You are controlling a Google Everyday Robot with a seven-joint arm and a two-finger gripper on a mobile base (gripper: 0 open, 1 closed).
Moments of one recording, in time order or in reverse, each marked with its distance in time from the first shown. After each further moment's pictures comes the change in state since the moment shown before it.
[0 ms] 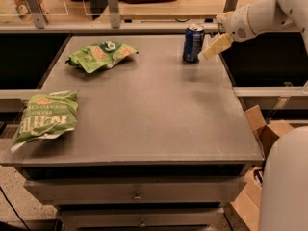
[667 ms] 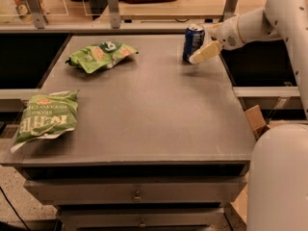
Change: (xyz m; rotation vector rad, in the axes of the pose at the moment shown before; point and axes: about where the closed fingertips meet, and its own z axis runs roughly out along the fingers) arm 0.013 0.005 0.038 -0.064 -0.048 0.058
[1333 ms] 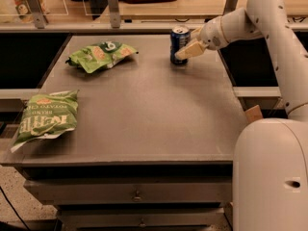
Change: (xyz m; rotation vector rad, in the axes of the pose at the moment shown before) arm -0.024 0.029 0.039 -0.130 -0.023 -0.030
